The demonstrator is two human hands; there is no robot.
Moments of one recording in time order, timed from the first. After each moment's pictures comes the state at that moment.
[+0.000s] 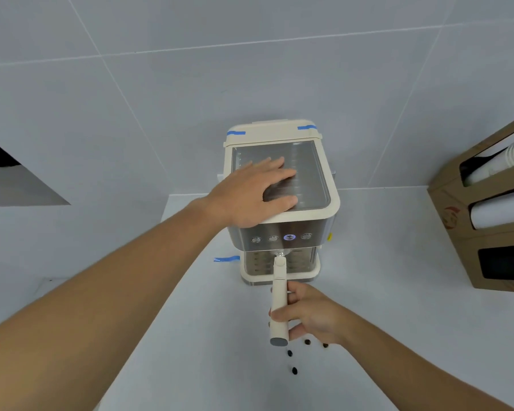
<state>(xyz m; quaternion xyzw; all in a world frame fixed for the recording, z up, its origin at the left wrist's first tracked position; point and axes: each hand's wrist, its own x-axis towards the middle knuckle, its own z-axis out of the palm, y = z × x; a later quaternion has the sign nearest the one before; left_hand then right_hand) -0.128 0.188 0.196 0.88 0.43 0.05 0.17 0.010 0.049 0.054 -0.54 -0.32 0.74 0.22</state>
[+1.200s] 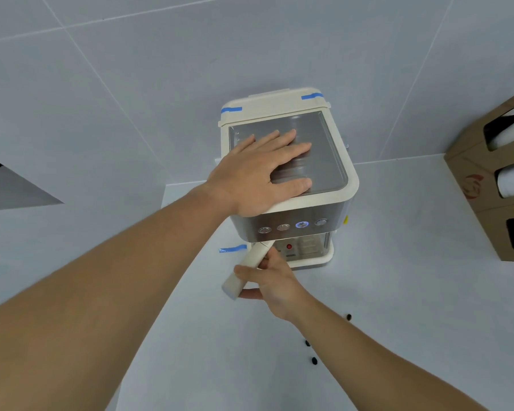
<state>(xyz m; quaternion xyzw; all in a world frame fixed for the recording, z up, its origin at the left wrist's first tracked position) -0.127 0.201 0.187 0.90 0.41 0.04 0.14 -0.075 0.090 0.034 -0.45 -0.20 0.75 0.44</state>
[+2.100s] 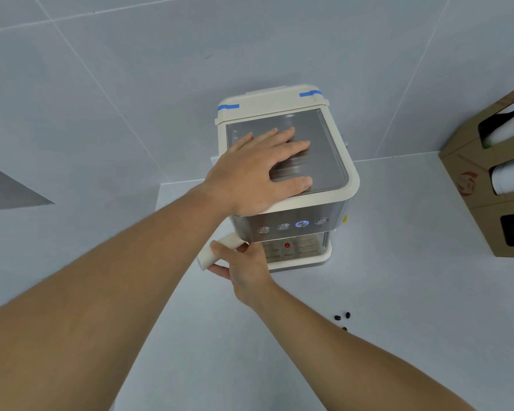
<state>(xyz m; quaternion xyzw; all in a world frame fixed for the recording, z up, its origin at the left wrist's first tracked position) -0.127 0.203 0.187 0.90 0.41 0.06 0.14 -0.123 0.121 0.046 -0.44 -0.10 0.71 0.54</state>
